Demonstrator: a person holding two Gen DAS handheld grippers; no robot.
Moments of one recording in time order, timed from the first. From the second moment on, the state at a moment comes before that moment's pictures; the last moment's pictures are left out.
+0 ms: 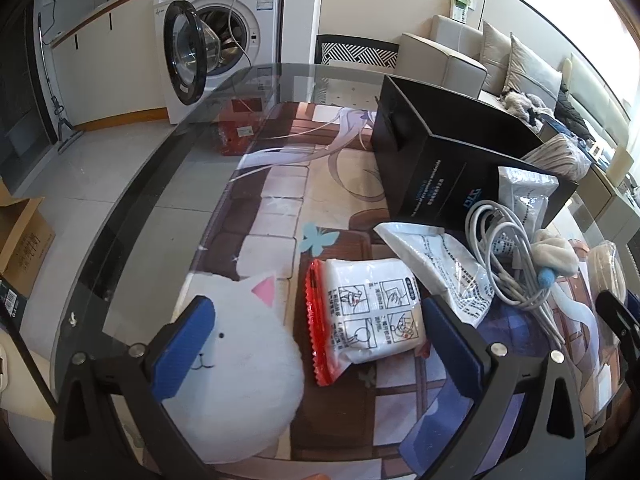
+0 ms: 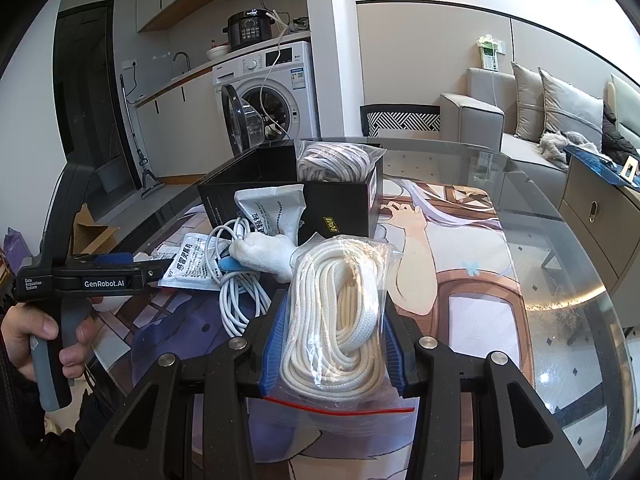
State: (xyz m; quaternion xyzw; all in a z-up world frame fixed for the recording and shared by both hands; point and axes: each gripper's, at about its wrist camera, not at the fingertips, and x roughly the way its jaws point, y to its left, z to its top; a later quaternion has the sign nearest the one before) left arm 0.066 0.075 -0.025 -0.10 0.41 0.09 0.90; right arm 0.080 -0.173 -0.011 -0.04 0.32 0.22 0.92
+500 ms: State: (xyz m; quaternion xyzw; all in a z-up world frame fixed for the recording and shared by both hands) left arm 0.058 0.092 -0.025 -0.11 0.41 0.12 0.90; right arm 0.080 -0.173 -0.010 -0.04 0.32 0.21 0.92
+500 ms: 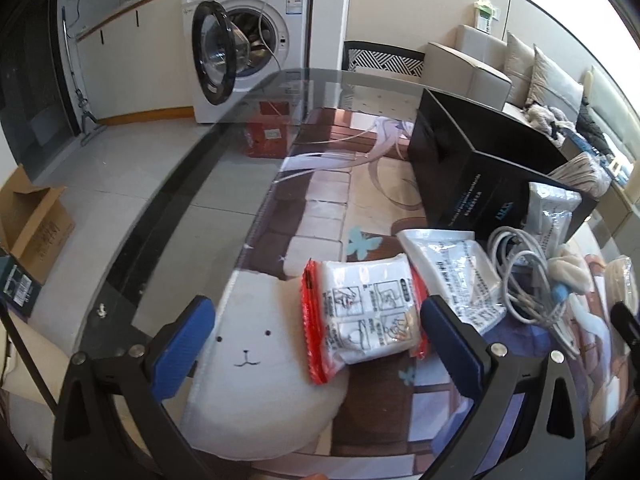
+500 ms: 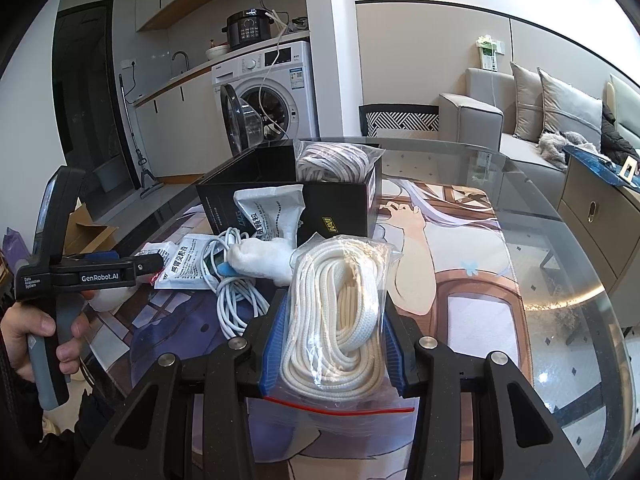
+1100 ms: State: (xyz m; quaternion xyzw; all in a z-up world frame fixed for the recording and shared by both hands) left arm 0.060 0.098 -0.027 -0.12 0.41 0.13 0.89; right arm 0.080 -0.174 -0.010 -0.04 0.31 0.22 0.92
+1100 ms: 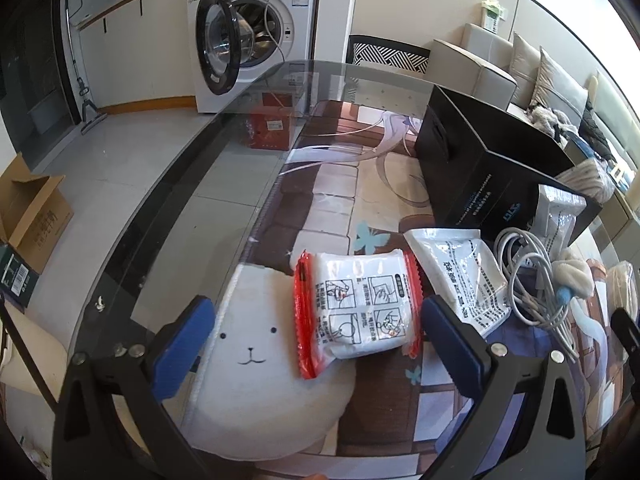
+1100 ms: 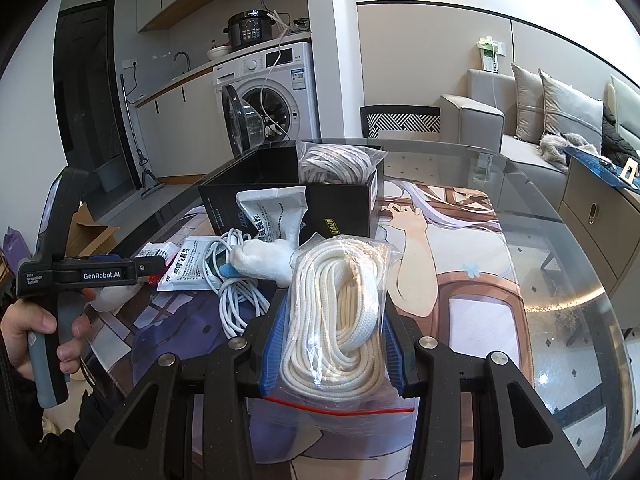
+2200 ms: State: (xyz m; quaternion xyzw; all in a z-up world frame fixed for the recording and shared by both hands) left arm 0.056 0.087 -0.023 -0.11 0.39 0.08 0.91; right arm 0.075 -0.166 -0.006 -0.05 0.30 0.23 0.92
